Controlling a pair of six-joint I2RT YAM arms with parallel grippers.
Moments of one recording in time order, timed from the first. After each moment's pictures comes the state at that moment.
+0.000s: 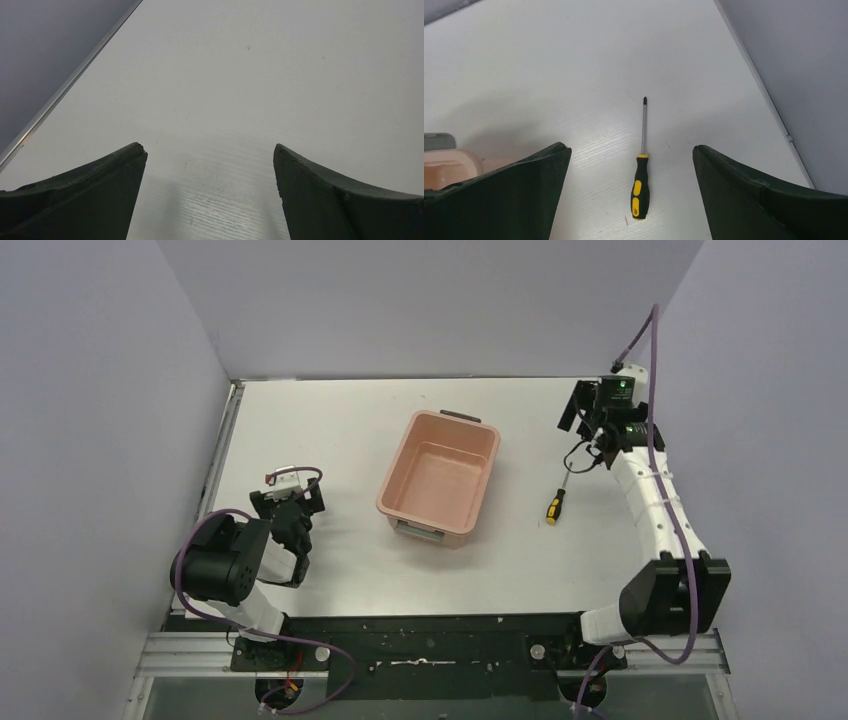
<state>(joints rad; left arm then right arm) -0.19 1.64 0.21 1.28 -0.52 -0.04 0.01 1.32 1.29 -0.56 0.29 0.29</state>
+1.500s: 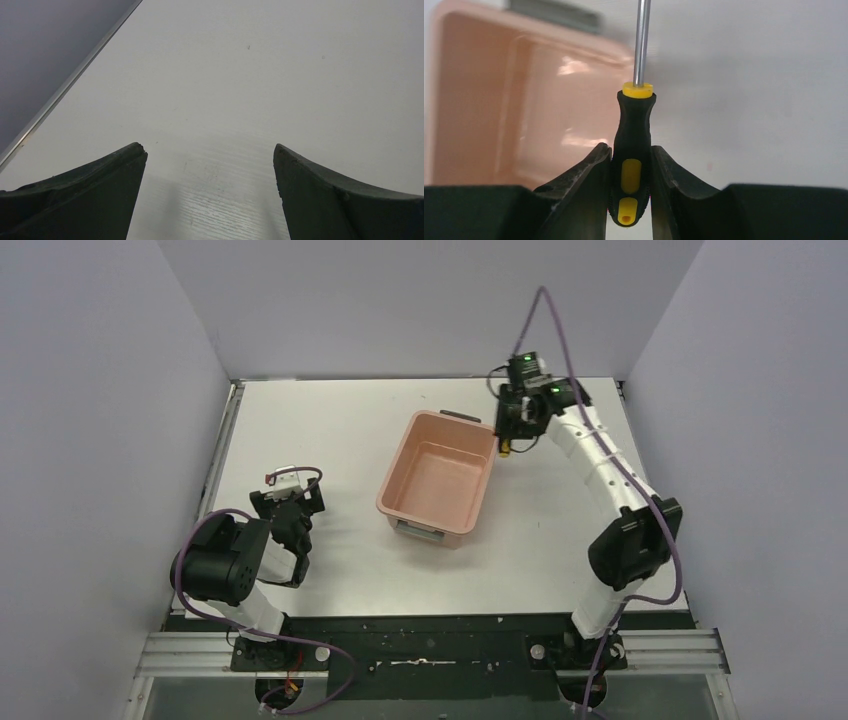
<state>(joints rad) -0.19 1.64 0.21 1.28 -0.52 -0.04 0.27 1.71 1.76 -1.02 0.15 0.36</state>
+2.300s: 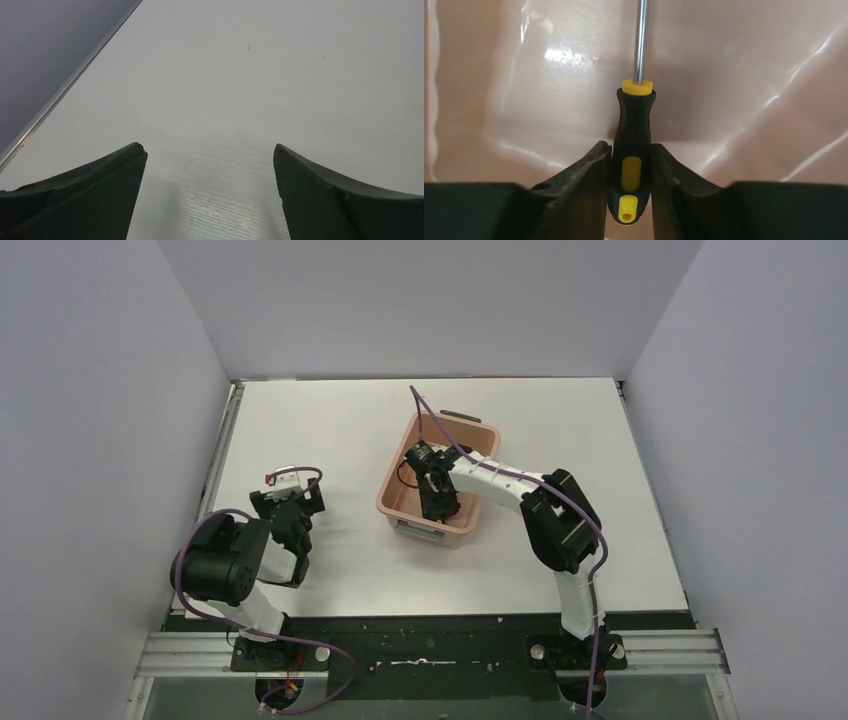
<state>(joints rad) -0.19 1.64 0.21 1.27 -0.52 -0.04 0.75 2.03 1.55 -0.81 0.13 0.55</state>
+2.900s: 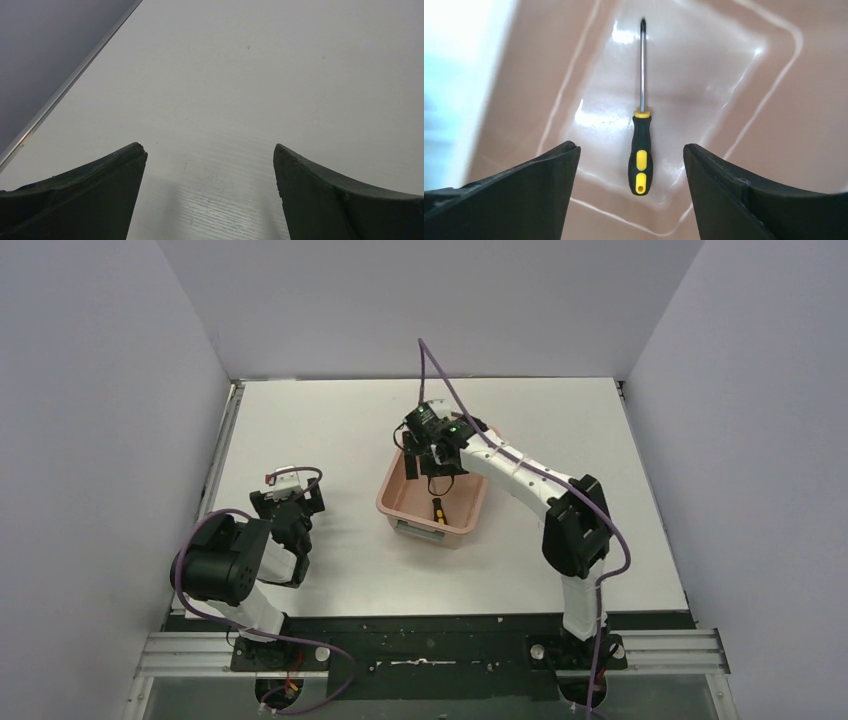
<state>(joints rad) -0.19 1.64 0.21 1.28 -0.52 -0.04 0.75 2.00 1.74 -0.86 0.27 0.55</state>
